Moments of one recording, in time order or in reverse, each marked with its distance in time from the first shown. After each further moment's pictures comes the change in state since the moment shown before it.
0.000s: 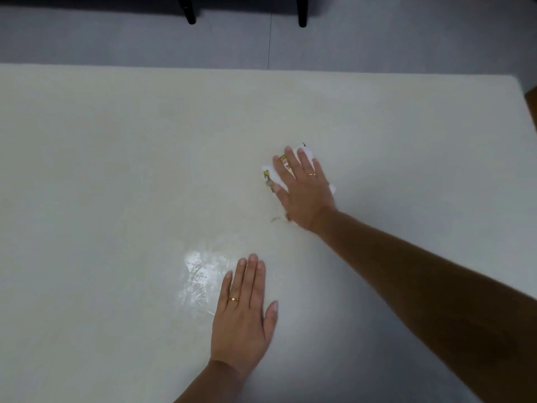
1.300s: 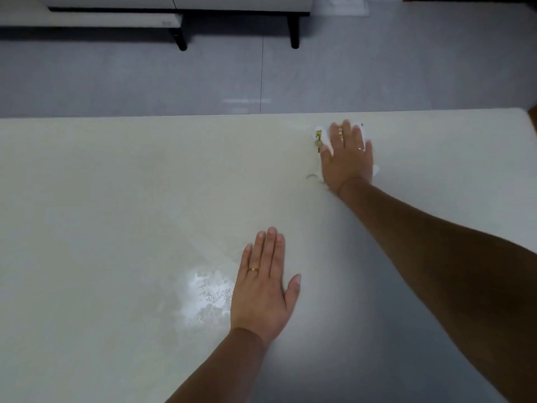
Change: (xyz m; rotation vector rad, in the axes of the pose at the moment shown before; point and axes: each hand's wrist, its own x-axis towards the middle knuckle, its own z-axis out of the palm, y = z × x) left_hand 0.167 0.028 -0.020 0.023 0.025 0.034; right_hand 0.123 0.128 -0.036 0.032 0.052 0.481
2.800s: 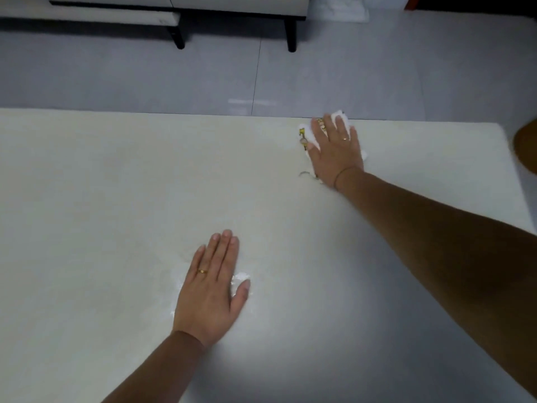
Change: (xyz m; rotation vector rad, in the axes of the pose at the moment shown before) left_hand 0.002 -0.001 -0.003 0.067 0.008 -0.015; right_hand 0.045 0.058 -0.008 -0.054 -0.019 -0.276
